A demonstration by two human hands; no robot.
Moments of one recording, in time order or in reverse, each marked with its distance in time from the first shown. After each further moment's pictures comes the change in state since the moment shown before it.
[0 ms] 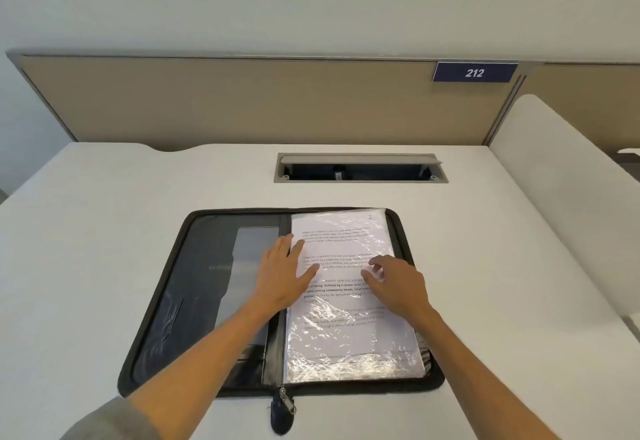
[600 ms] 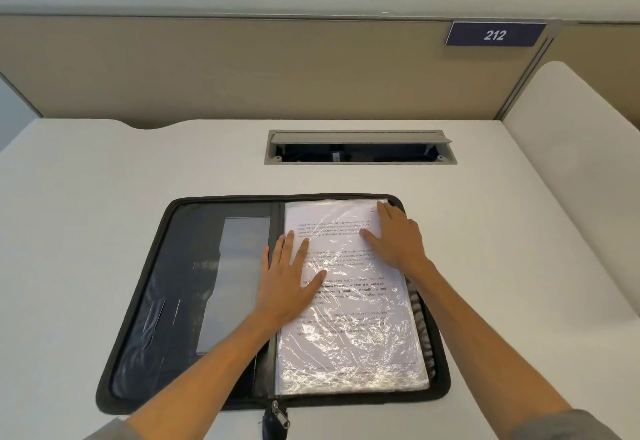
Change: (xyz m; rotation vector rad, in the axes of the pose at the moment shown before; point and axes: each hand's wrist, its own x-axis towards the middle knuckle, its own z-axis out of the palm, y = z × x) left_hand 0.000 0.002 0.039 0.084 -0.003 0.004; right_hand 0.092 0.013 0.000 -0.148 -0.063 0.002
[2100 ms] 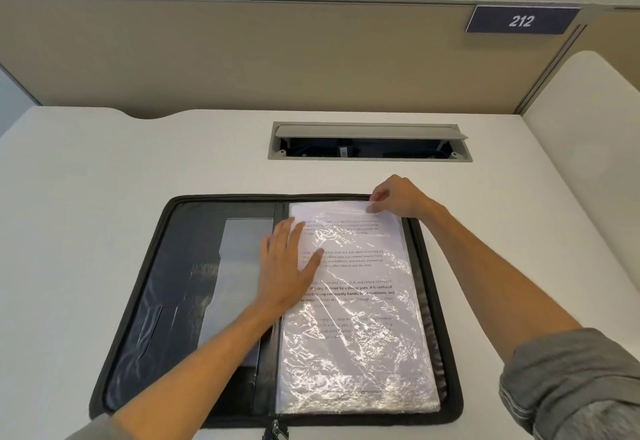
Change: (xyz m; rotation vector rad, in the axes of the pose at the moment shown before) left_hand 0.028 -0.006 -0.003 -0.284 0.217 -0.013; right_hand 0.095 0.008 -0.036 0.297 -0.281 -0.125
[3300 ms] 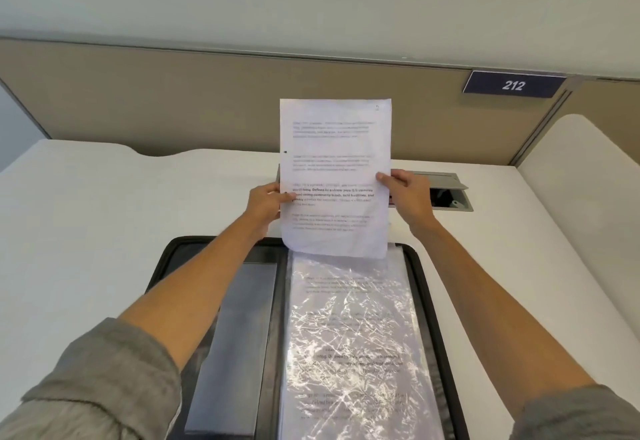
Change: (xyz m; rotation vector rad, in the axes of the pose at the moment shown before) left_hand 0.186 -0.014 -0.082 -1.059 -0.064 -0.589; right_hand 0.018 -0.060 -0.042 0.860 0.541 -0.041
